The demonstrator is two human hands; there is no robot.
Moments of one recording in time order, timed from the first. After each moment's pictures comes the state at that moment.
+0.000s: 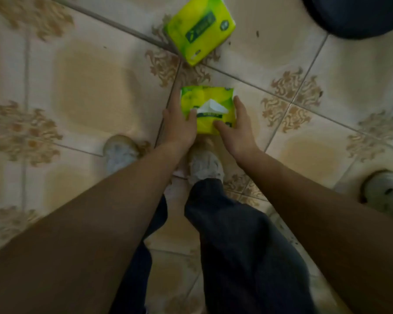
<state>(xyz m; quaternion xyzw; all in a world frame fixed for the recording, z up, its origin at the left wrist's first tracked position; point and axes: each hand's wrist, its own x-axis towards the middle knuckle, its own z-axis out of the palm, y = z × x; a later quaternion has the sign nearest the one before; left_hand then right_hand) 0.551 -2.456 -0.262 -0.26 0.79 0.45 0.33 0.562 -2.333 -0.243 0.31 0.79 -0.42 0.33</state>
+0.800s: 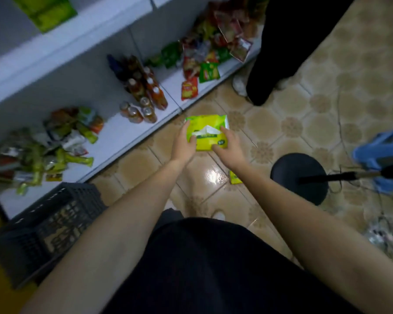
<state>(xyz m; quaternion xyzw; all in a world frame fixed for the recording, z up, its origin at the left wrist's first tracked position) 0.544 -2.667 0.373 -0.37 0.78 0.50 0.01 0.486 -2.541 0.394 -0.14 0.86 -0.39 0.30</state>
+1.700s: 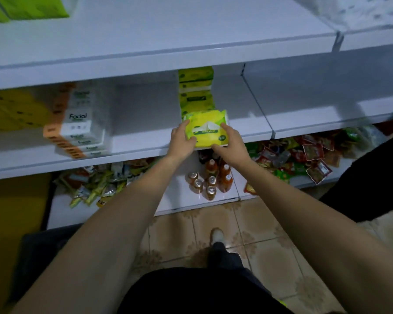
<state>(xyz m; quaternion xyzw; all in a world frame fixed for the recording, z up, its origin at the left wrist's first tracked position) 0.534 -3.027 0.484 -0.50 0.71 0.46 -0.18 0.414 -2.926 0.500 -0.46 0.79 -0.34 0.25</state>
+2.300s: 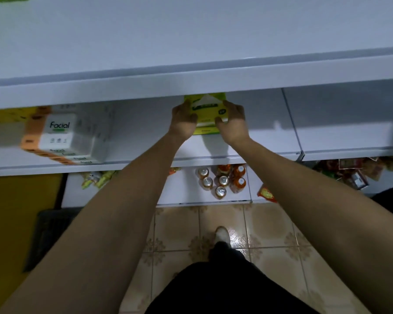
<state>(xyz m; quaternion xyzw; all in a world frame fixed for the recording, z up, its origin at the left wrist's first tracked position) 0.463 -3.145 0.476 -0.57 0.72 0.37 -0.13 0.343 -3.078 0.469 -0.48 0.77 -0.33 0.25</state>
